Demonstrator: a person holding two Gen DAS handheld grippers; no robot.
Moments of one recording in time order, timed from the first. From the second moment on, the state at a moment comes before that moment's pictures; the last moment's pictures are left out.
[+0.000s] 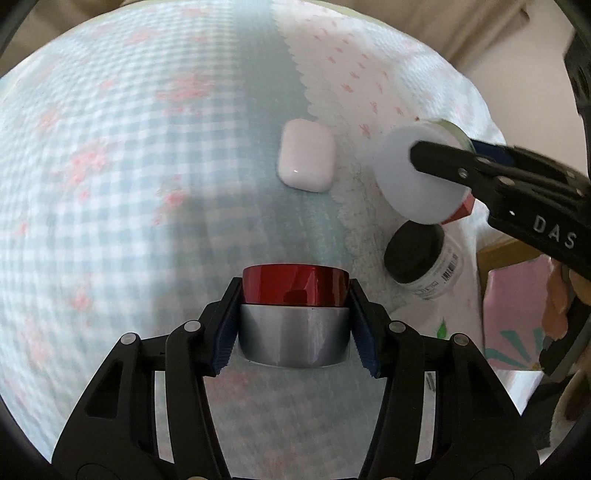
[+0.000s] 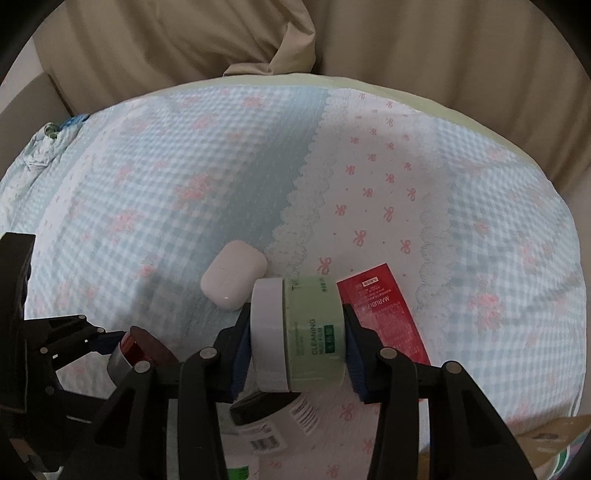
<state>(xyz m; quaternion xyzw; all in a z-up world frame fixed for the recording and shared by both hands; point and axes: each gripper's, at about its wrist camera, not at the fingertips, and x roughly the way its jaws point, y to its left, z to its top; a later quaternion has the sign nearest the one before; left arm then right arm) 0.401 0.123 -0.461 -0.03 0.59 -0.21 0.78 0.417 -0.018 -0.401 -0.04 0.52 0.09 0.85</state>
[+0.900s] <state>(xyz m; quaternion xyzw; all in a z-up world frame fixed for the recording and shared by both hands) 0.289 0.103 -0.215 -0.04 0.53 -0.25 0.81 0.229 -0.071 -0.204 0.09 0.52 -0.01 0.85</state>
